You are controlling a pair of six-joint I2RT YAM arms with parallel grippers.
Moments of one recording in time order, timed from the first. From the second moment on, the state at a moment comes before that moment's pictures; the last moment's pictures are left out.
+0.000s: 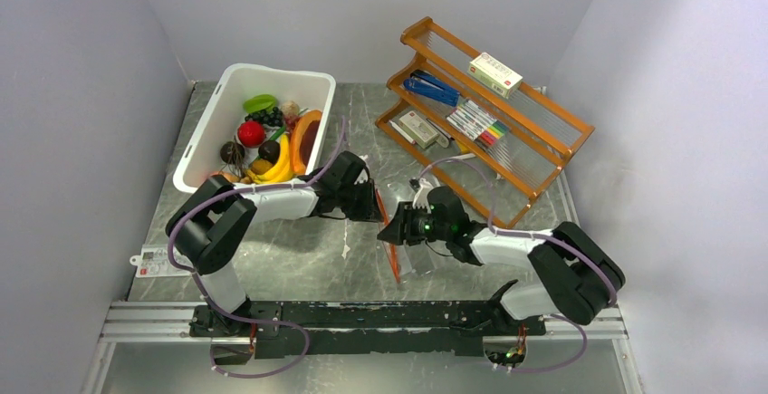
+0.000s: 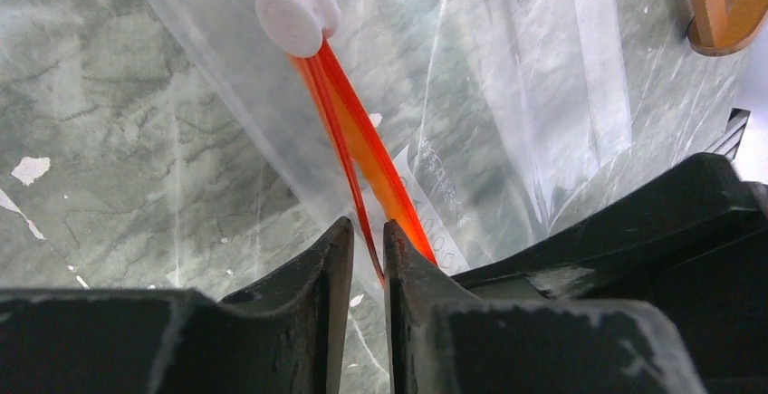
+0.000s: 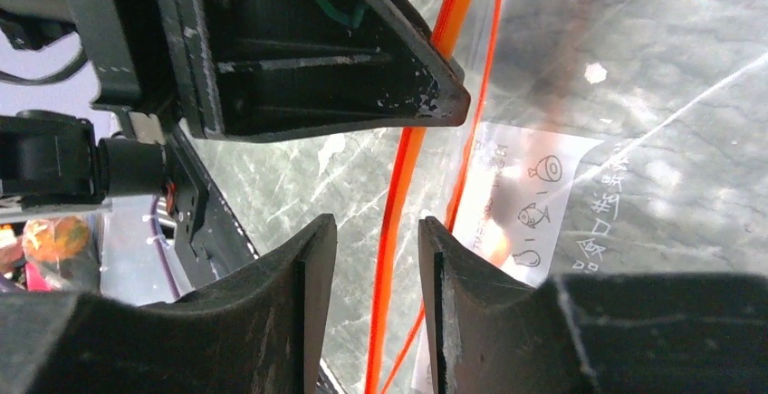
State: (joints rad) left arm -0.76 1.74 0.93 -0.05 0.25 -0.74; right arm 0.68 1.38 0.35 0.49 -0.42 0.68
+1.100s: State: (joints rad) left arm -0.76 1.75 0.93 -0.05 0.25 -0.74; right arm 0.81 1.49 0.58 0.10 -0.04 0.63
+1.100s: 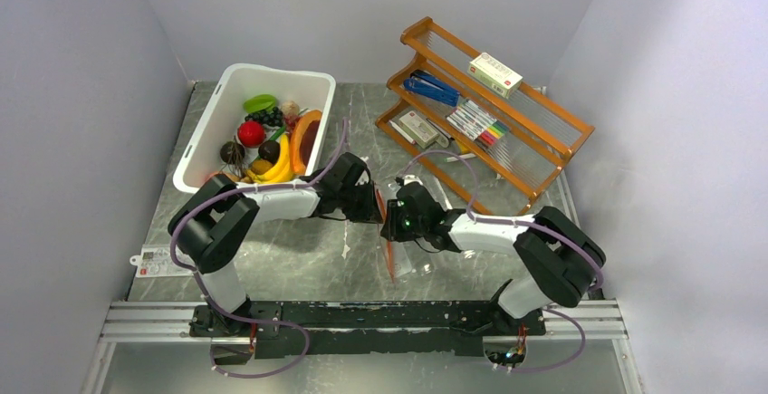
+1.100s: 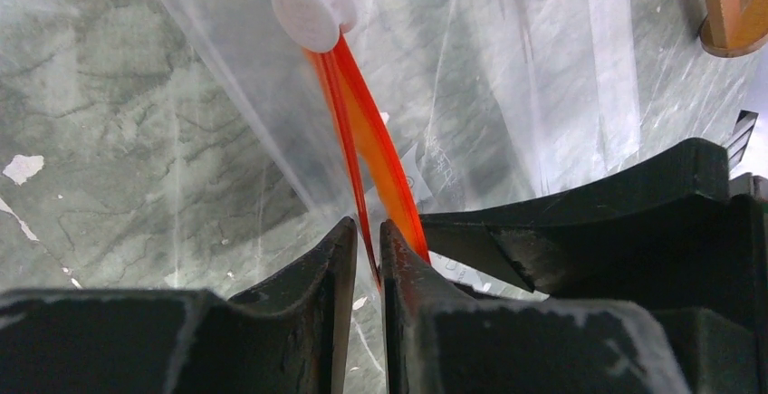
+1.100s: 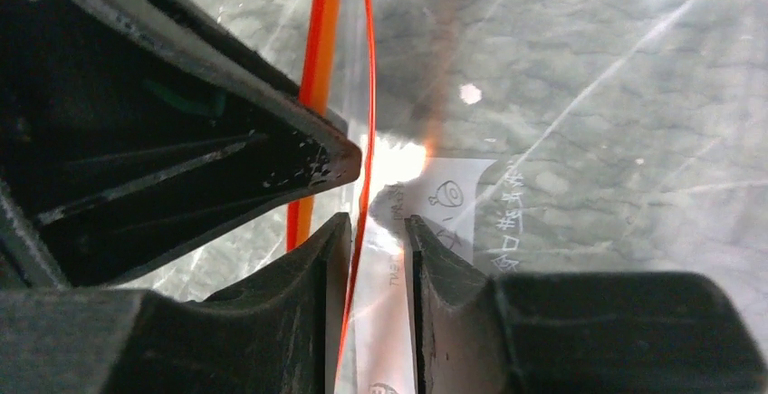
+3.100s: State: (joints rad) left arm -0.77 1.43 1.08 -0.34 -0.04 -0.65; right arm 0.96 1.25 1.09 -0.49 0.44 0.50
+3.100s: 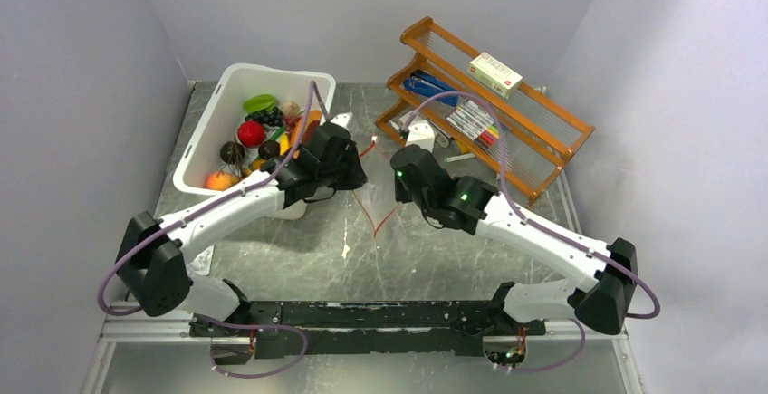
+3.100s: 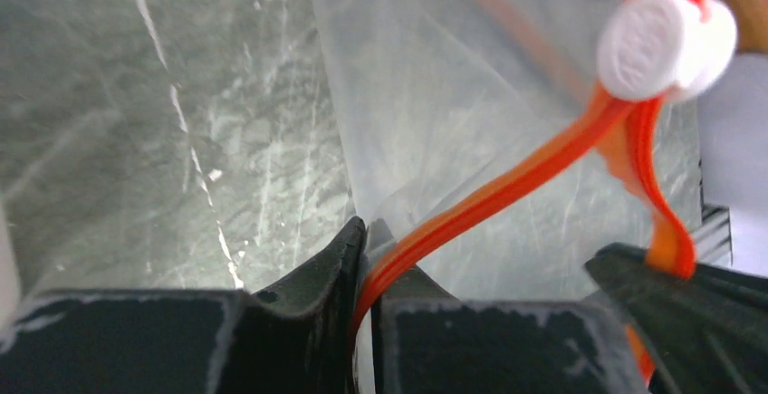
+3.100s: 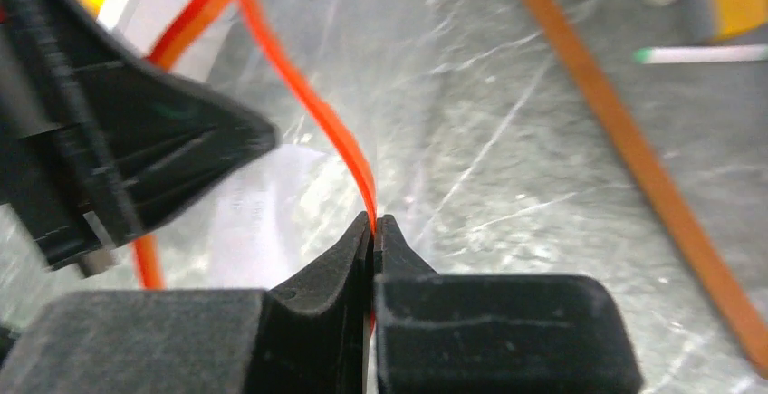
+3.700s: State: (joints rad) left arm -0.78 1.41 1.20 -0.39 -0.18 -0.60; right arm 0.95 1.17 0.96 -0.53 0.56 0.59
